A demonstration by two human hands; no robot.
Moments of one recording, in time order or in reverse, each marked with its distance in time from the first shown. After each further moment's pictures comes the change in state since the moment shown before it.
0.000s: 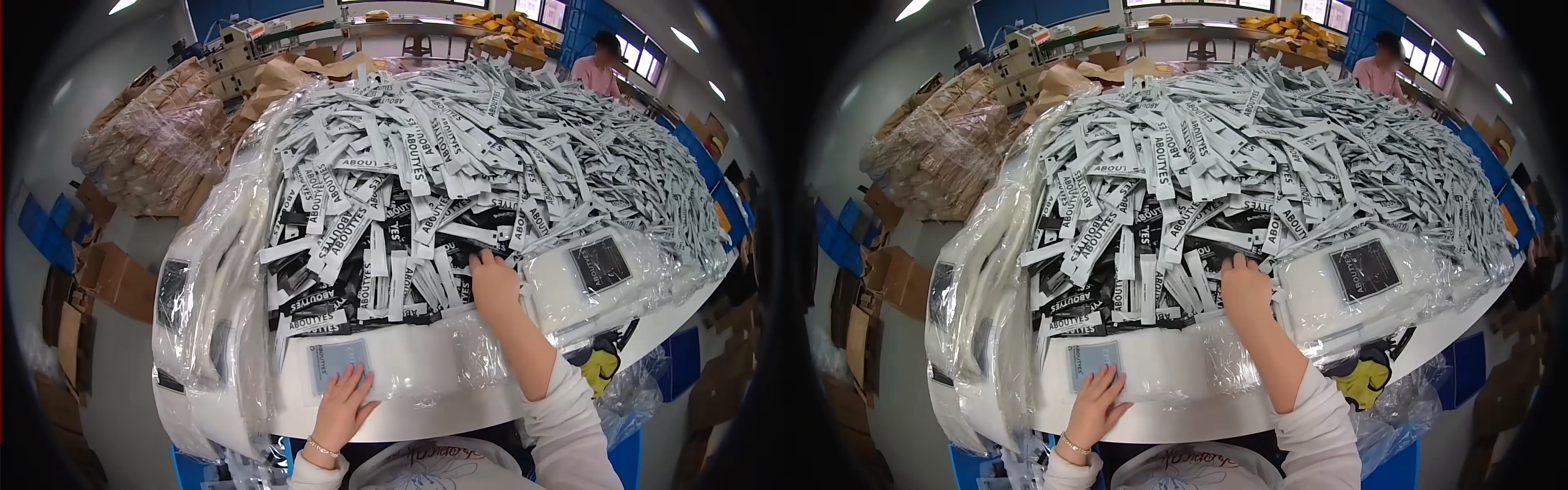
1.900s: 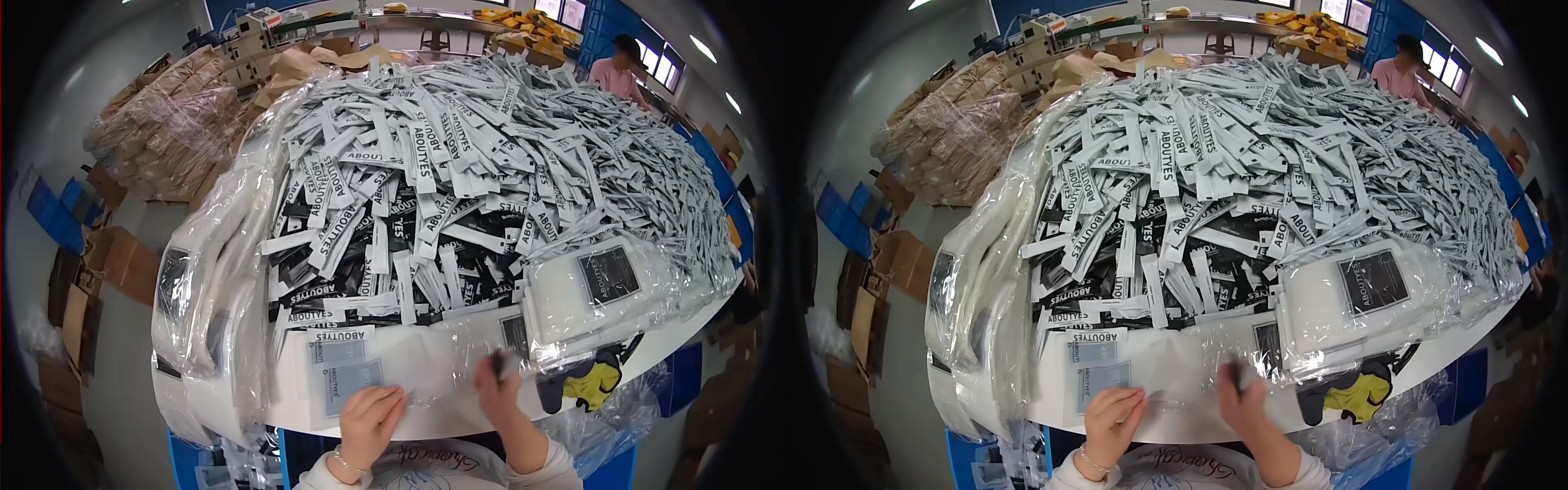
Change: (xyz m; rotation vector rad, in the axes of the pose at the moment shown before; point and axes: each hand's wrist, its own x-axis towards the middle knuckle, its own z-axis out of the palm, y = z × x) left_hand 0.020 0.068 -0.007 -0.348 0.340 -0.085; right_hand -0.140 -0.034 -0.038 1.675 0.088 0.589
